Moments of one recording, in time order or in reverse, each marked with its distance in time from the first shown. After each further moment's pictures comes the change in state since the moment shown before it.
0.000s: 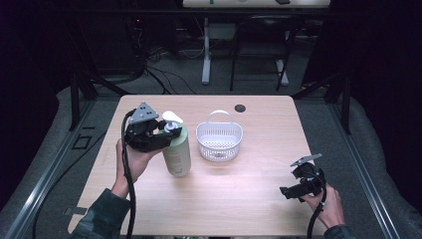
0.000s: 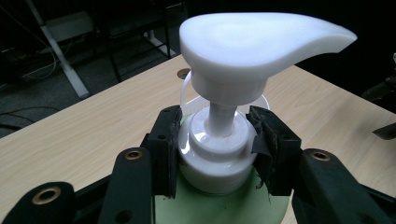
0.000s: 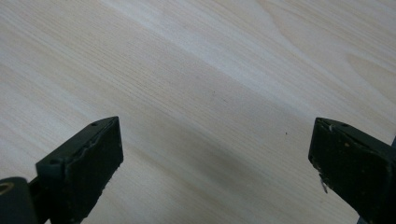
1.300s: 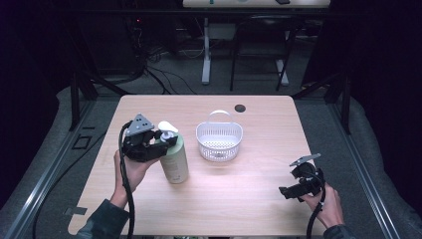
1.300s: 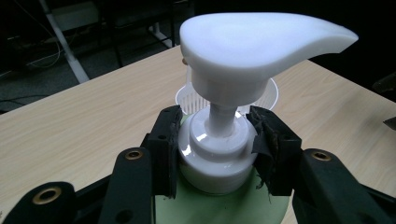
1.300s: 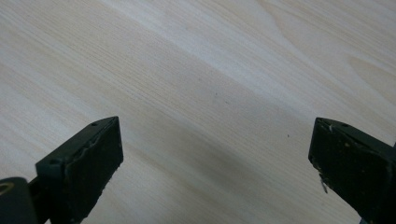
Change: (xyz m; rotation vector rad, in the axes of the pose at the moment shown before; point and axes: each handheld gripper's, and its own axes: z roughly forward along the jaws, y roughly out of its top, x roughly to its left) left arm 0.002 -0.032 0.000 0.003 0.020 -0.037; right arm 0.002 0.001 0.001 0.001 0.000 -0.007
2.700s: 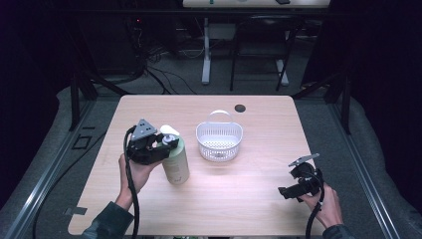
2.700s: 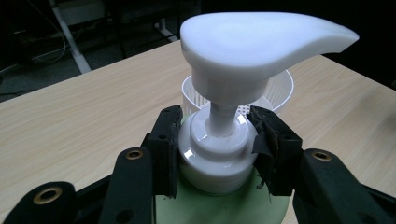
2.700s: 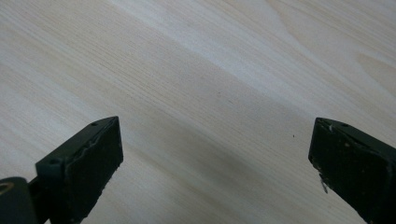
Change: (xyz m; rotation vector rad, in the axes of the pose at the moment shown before) left arm 0.003 -0.019 0.017 -0.001 0.026 -0.017; right arm 0.000 0.000 0.004 0.011 0.007 0.003
